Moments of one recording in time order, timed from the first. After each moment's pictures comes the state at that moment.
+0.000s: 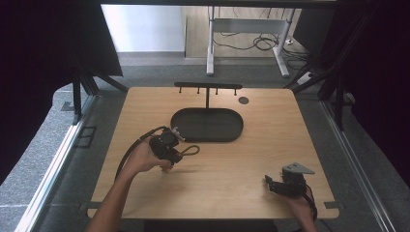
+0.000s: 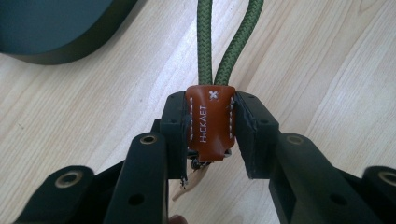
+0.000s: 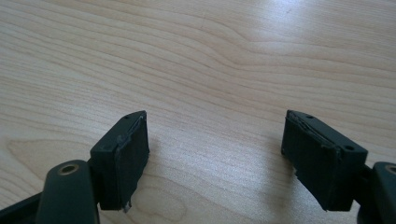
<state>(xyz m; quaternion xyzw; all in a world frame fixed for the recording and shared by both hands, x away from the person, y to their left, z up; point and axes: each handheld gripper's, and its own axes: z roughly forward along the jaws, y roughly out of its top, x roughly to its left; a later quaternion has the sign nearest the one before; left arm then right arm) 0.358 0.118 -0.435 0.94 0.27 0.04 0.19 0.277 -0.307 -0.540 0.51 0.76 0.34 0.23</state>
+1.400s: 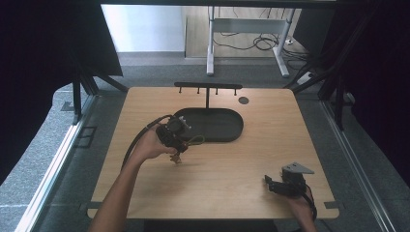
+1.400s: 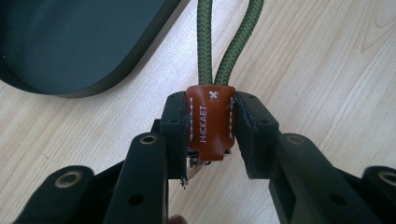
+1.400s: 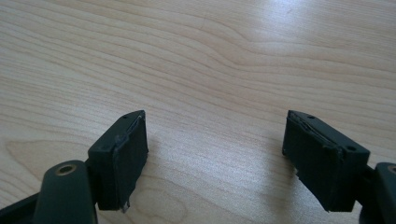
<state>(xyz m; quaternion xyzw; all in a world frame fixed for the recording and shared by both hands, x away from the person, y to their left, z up) 0.388 0.102 -0.422 0.94 0.28 0.04 0.18 0.277 -0.306 -0.540 0.51 0.76 0.33 0.23</state>
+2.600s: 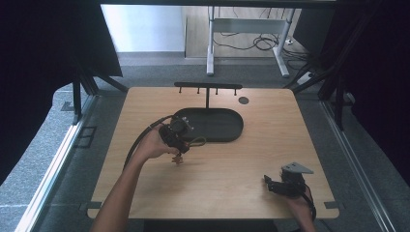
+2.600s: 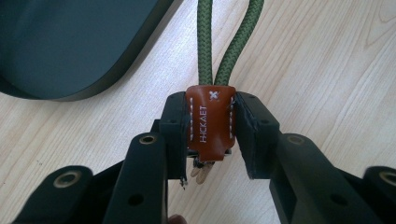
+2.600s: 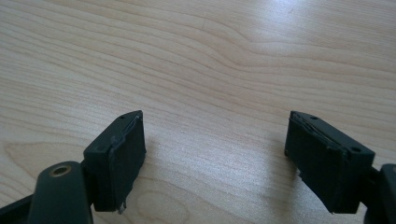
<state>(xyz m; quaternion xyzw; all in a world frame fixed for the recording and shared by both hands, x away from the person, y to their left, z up) 0.392 0.096 -0.427 0.95 0.27 0.03 0.17 0.278 -0.304 -0.541 0.51 0.76 0.33 0.23</state>
